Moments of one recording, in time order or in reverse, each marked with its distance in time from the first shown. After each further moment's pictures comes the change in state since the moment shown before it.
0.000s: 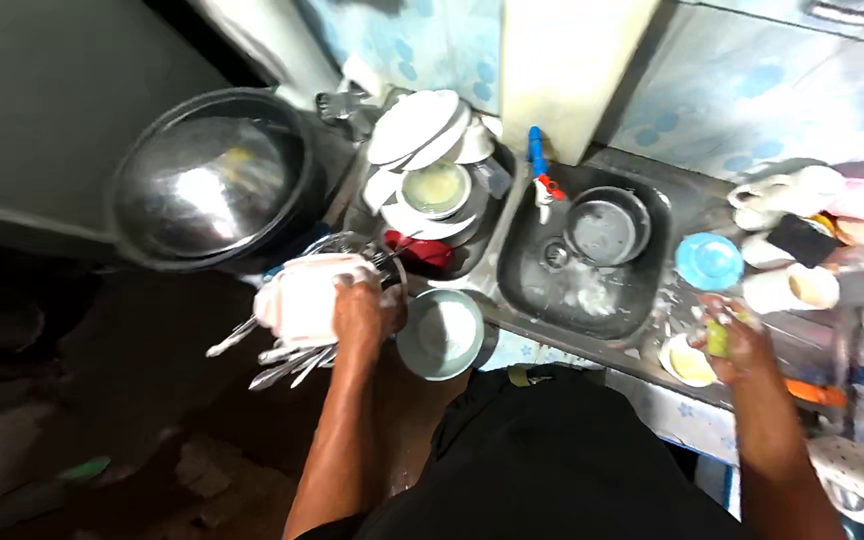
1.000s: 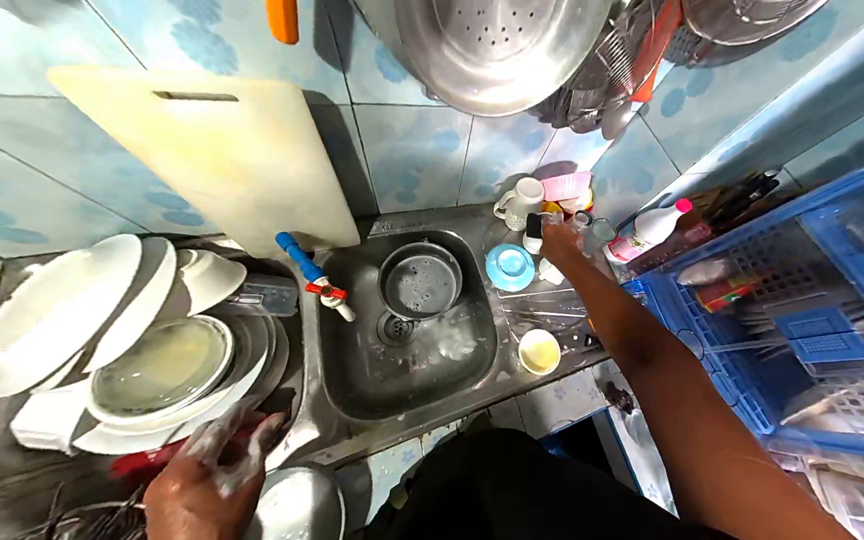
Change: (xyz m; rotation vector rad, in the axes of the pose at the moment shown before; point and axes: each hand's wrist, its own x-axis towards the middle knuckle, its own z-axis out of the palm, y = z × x) left_hand 0.016 0.105 0.017 -0.358 -0.075 0.779; right_hand 0.160 -0.093 -0.053 -1.568 0.360 -0.054
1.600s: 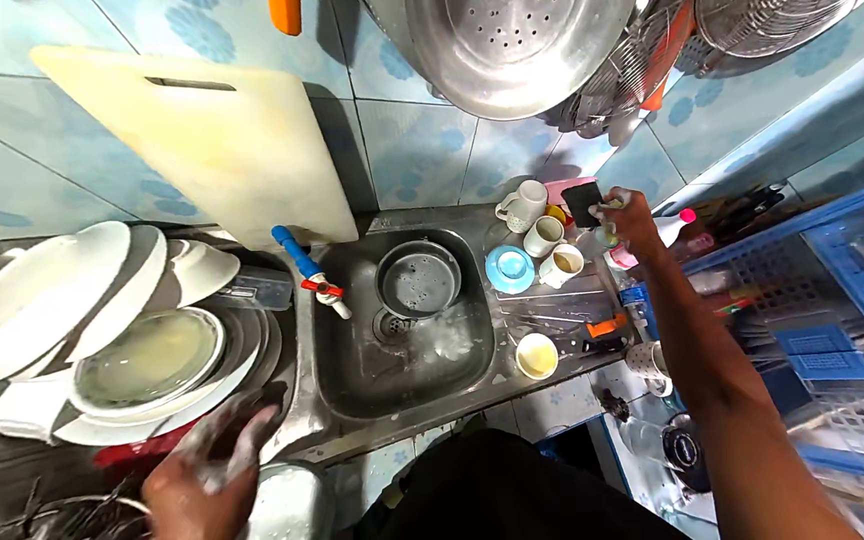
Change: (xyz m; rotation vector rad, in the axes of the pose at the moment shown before) left_hand -0.001 0.006 0.009 -0.249 0.014 -0.075; right_hand -0.008 0.102 -0.086 0.834 0.187 -0.097
